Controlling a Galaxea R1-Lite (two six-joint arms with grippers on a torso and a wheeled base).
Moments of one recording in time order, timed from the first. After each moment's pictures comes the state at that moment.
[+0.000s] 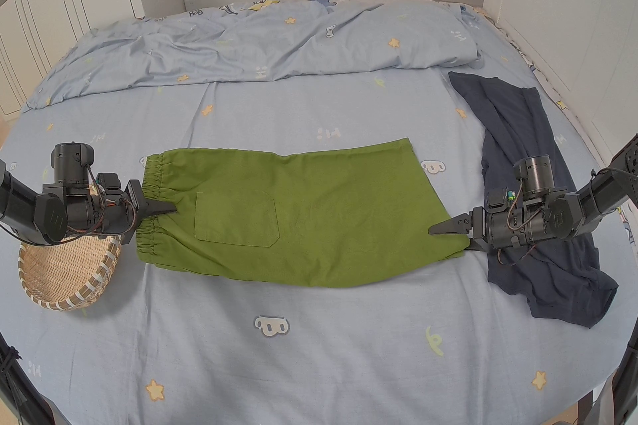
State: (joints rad) left arm 0.12 1.92 -0.96 -0.35 -0.67 -0.57; right arm 0.12 2.13 -1.06 -0.21 0.72 0.33
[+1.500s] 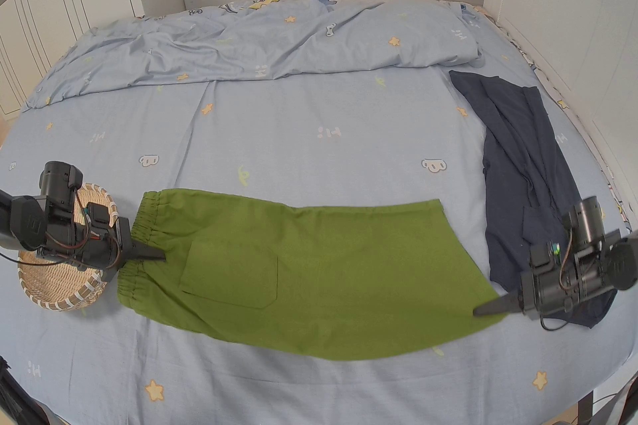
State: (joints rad) left arm 0.15 1.78 -0.88 0.01 -0.67 -0.38; right arm 0.11 1.72 -0.60 -0.11 0.81 0.25
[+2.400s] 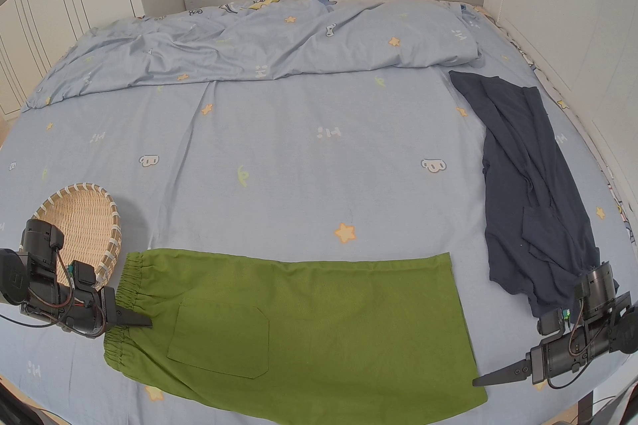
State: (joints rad) left arm 0.23 1.63 -0.54 0.03 -0.66 -0.14; right arm 0.12 1.63 -0.17 -0.33 0.82 0.16
